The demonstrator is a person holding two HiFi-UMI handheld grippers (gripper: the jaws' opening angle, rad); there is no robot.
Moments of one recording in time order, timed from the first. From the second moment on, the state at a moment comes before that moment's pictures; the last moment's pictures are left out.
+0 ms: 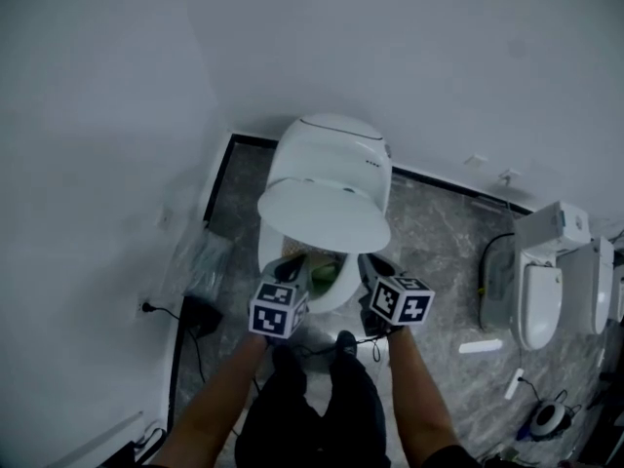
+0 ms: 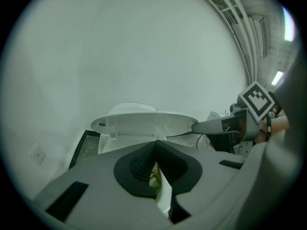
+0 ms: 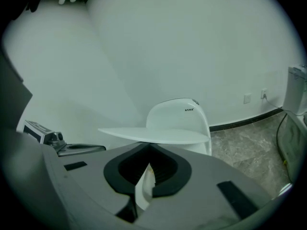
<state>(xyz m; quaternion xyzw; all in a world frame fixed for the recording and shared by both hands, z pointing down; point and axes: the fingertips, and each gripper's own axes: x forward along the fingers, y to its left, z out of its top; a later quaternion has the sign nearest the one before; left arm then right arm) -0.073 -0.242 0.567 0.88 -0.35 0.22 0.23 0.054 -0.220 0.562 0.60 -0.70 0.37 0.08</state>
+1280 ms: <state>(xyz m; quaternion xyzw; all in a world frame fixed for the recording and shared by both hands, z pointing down) 0.000 -0.312 0.508 0.84 -0.46 0.20 0.23 0.128 -0.372 0.491 0.56 -0.77 0.28 0.09</state>
